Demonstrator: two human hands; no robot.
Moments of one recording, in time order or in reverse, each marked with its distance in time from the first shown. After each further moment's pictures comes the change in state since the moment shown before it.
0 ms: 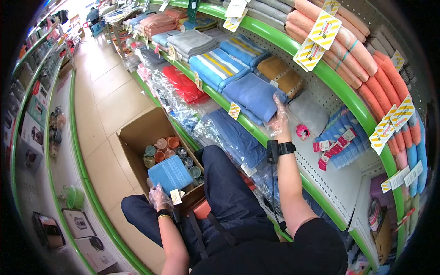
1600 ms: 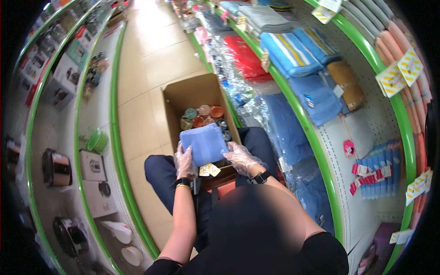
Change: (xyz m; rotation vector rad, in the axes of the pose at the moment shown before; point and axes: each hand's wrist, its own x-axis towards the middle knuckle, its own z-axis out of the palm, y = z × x) left_hand 0.027 -0.013 -0.003 -0.463 -0.216 0.194; right_hand -0.105 0.259 -0.031 -1.194 -0.603 0.588
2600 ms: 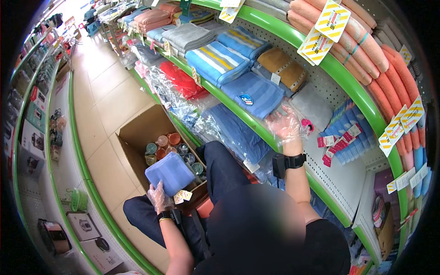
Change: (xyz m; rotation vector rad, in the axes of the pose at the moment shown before) left_hand -0.021 0.031 0.011 0.188 0.019 -0.060; right_hand -0.130 -0.084 -0.227 1.483 0.542 -0.410
